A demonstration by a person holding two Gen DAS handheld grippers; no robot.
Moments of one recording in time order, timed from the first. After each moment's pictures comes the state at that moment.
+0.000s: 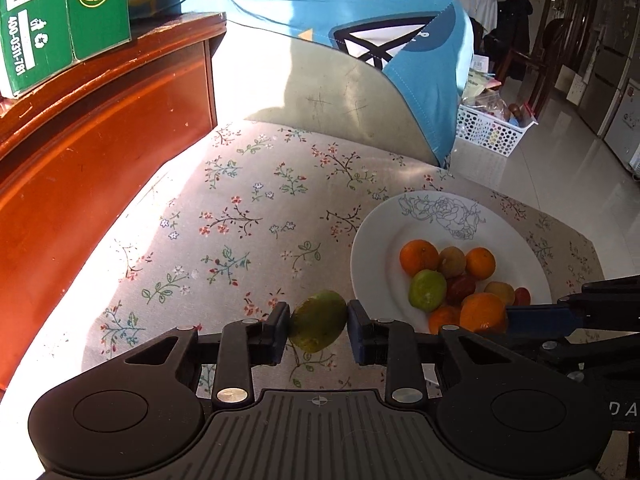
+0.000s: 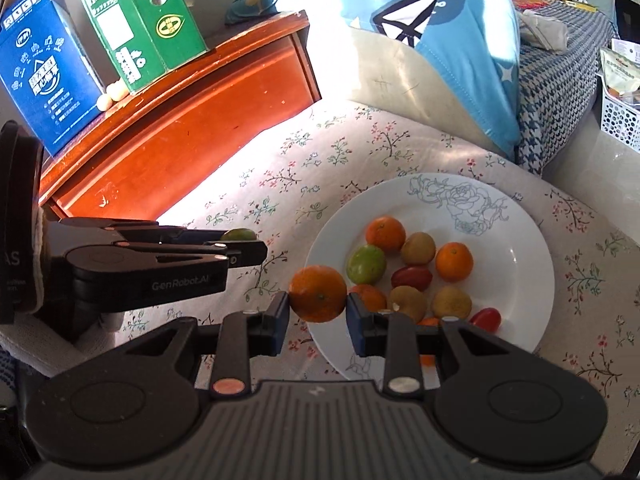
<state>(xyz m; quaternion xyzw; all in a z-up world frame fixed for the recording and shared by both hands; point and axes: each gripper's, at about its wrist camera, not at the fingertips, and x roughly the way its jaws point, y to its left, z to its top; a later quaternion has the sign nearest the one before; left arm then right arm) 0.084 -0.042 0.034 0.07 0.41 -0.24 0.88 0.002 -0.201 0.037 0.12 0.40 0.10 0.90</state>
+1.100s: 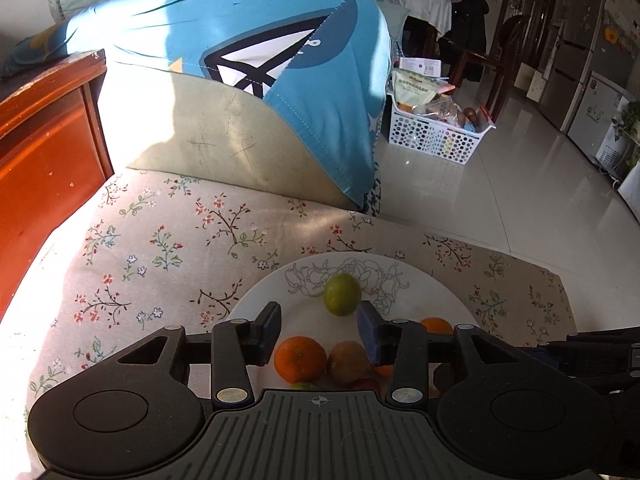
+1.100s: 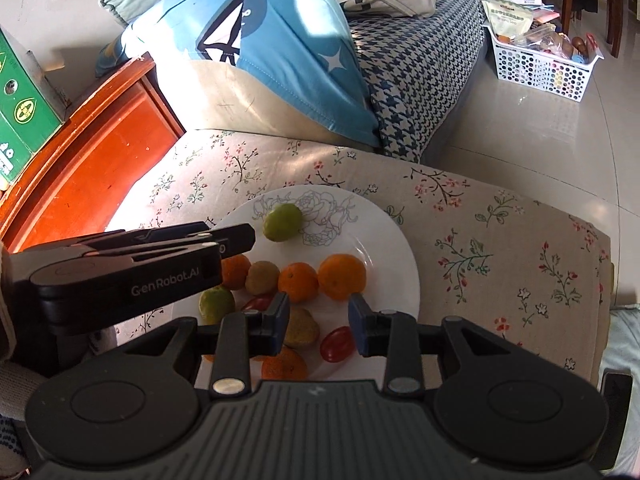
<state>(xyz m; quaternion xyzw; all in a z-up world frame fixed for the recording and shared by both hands) 0.107 -0.145 0.030 0.08 0.39 -0.30 0.87 0.015 -0.275 0.022 0.19 0.42 -0.04 0.89</state>
